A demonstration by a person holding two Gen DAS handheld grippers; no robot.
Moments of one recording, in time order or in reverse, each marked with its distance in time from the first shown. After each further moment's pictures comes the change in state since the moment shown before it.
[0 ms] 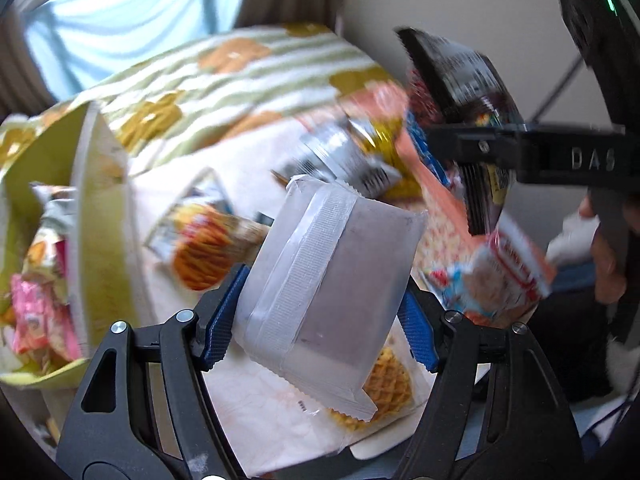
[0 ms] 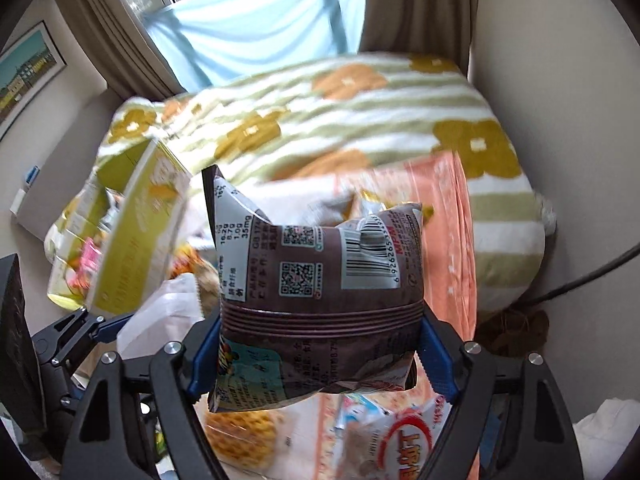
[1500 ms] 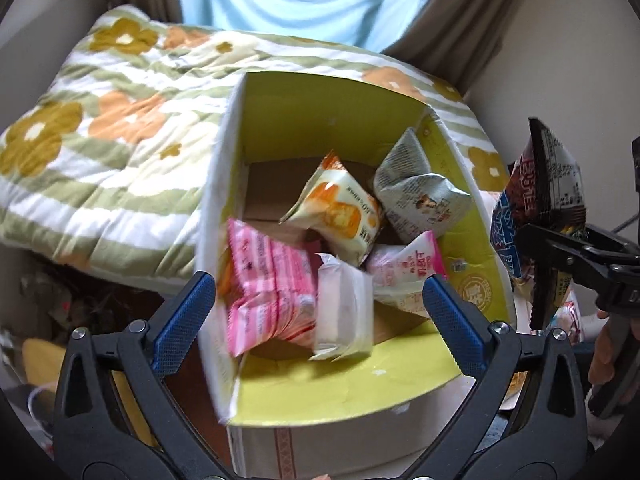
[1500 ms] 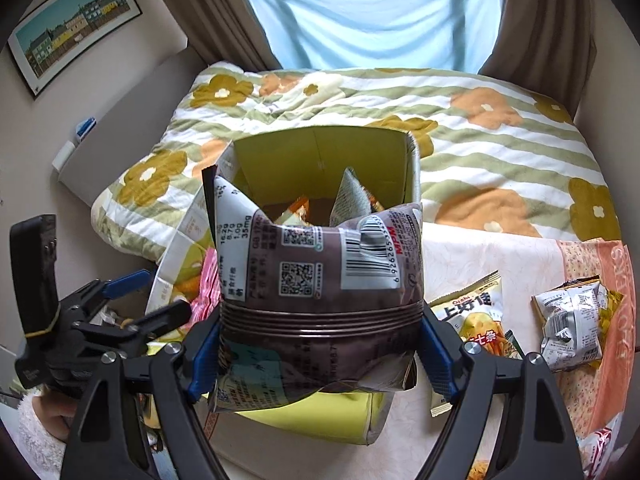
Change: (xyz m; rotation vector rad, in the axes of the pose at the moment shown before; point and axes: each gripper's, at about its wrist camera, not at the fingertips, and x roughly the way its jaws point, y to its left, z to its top) left arm -0.098 0.341 -0.069 -0.413 -0.063 0.079; right arm 0.076 0.296 0.038 -0.177 0.046 0.149
